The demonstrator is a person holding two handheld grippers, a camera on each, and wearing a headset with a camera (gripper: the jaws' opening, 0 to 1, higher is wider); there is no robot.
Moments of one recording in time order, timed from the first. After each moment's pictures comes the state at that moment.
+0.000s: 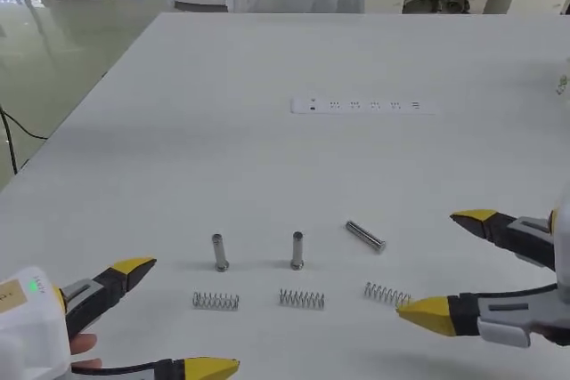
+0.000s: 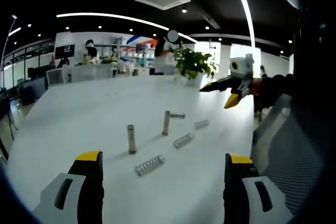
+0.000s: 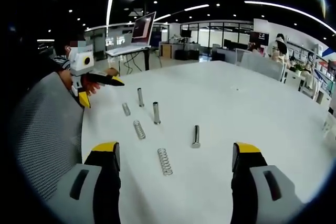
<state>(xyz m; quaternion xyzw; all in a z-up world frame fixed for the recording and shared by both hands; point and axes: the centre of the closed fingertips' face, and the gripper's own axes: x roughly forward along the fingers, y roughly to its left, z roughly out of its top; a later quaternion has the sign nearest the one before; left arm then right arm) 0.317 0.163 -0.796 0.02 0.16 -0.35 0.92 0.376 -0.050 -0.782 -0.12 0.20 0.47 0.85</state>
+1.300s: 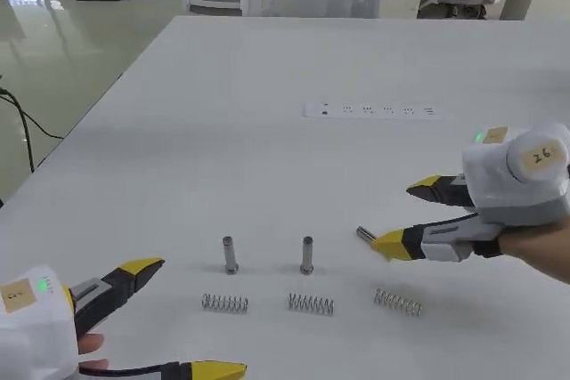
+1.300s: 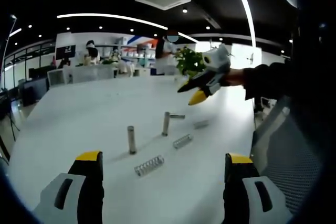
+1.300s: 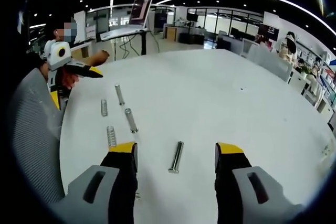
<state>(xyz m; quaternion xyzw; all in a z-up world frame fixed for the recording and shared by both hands) 0.314 0.164 -0.793 0.02 0.16 -0.35 0.92 0.441 -0.012 -0.795 -0.19 0.25 0.47 0.82</state>
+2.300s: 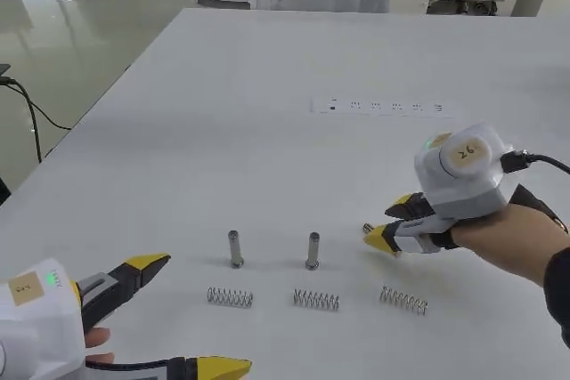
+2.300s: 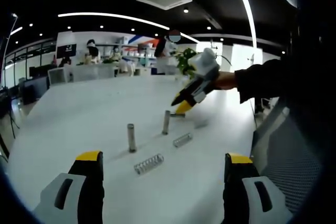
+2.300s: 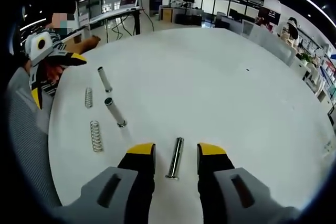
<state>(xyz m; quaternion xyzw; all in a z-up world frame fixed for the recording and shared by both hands) 0.314 0.166 -0.797 0.02 0.17 -0.34 0.92 0.459 0.001 -0.839 -0.22 0.33 0.44 0.81</state>
